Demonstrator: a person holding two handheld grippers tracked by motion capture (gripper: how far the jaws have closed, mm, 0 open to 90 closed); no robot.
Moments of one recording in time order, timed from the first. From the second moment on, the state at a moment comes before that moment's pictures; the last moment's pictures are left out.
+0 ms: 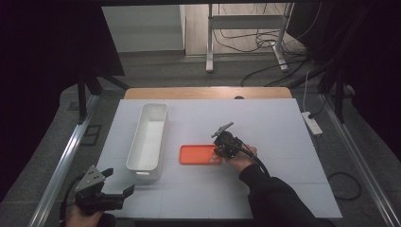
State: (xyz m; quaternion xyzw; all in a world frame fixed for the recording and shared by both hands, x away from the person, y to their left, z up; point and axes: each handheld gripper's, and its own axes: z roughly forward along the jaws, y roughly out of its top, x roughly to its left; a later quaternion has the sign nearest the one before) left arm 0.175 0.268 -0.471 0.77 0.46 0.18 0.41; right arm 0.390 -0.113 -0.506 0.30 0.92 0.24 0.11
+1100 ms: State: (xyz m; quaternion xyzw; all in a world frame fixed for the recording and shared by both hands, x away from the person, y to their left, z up) left arm 0.176 0.267 -0.471 0.77 0.46 0.18 0.41; right arm 0.363 -0.035 -0.512 0.24 0.93 0.28 0.05
